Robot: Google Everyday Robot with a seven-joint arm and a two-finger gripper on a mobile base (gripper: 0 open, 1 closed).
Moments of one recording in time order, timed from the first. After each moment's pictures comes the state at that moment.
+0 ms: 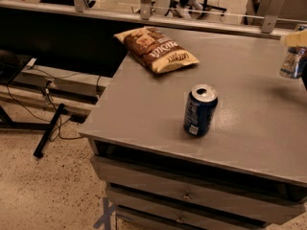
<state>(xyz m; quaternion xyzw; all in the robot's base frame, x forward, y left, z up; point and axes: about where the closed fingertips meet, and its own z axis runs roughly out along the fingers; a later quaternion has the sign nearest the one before) 0.647 -0.408 0.963 -0.21 0.83 0.23 0.47</state>
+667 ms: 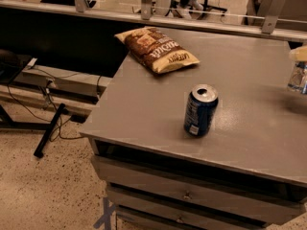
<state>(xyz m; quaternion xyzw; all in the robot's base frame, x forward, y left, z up) 0.597 -0.410 0.948 -0.22 0.82 0.29 0.44</state>
